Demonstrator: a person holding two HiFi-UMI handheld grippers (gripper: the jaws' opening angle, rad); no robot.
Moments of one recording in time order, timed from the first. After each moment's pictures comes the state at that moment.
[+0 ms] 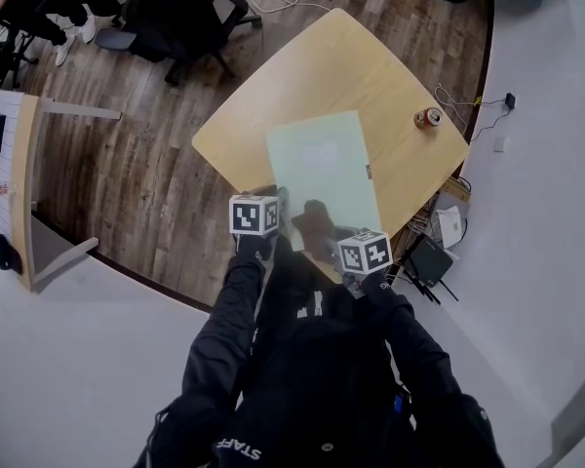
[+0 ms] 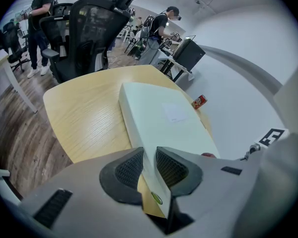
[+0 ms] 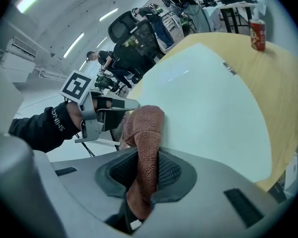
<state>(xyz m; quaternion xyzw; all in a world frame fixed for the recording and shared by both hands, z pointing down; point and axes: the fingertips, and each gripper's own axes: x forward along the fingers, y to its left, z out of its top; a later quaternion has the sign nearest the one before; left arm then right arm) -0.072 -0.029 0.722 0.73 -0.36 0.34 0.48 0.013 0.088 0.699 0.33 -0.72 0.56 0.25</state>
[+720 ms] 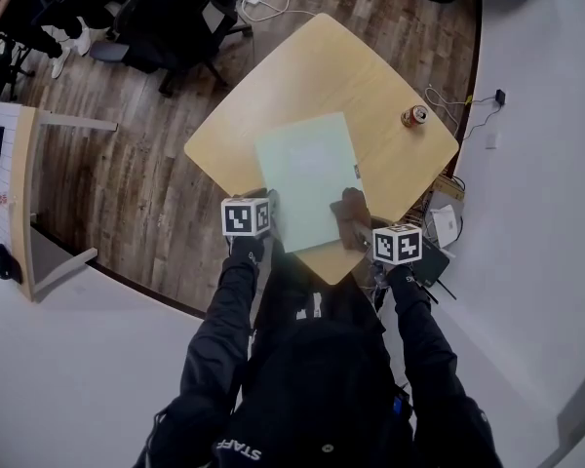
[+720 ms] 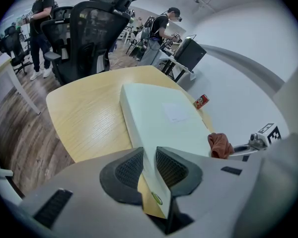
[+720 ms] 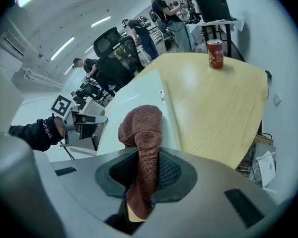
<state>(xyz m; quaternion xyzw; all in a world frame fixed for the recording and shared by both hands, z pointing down) -0.072 -0.028 0.721 0.72 -0.38 0.34 0.47 0.134 0.076 0.703 0.43 -0.68 0.53 0.25</state>
